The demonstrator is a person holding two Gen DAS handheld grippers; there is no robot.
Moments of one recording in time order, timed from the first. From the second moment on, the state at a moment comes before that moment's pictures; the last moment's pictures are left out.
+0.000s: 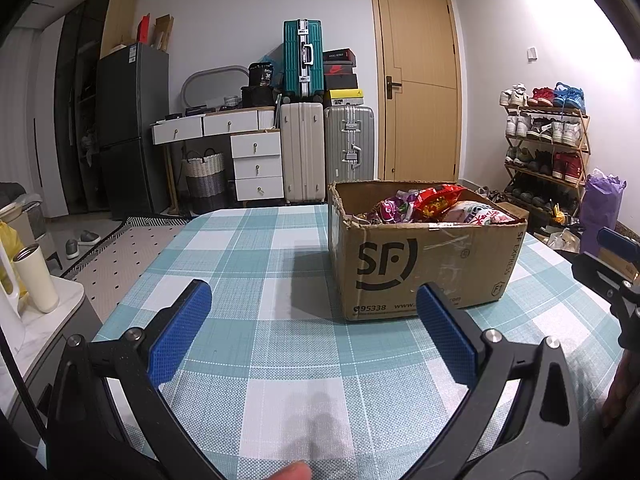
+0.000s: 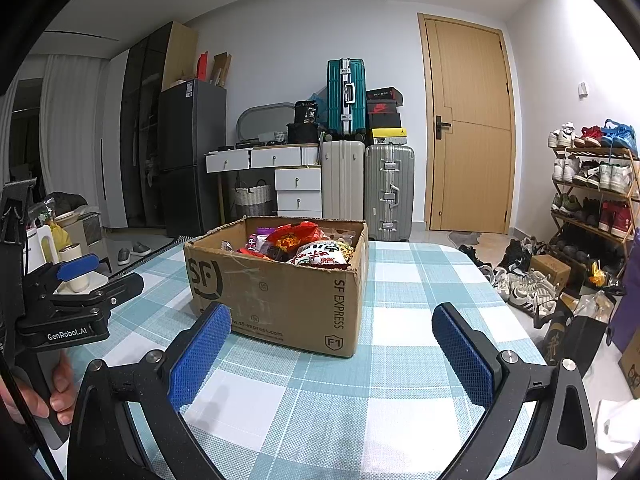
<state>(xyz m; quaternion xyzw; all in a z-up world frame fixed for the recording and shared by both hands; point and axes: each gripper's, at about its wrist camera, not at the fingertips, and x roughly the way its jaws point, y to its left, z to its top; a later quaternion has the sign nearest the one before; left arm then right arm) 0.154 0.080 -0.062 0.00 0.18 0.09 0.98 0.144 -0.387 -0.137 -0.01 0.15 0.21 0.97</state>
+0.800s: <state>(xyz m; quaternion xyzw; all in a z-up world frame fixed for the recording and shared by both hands) 0.155 0.082 -0.066 -0.01 0.19 0.09 0.98 0.144 -0.387 -0.137 -0.01 0.15 0.21 0.97</state>
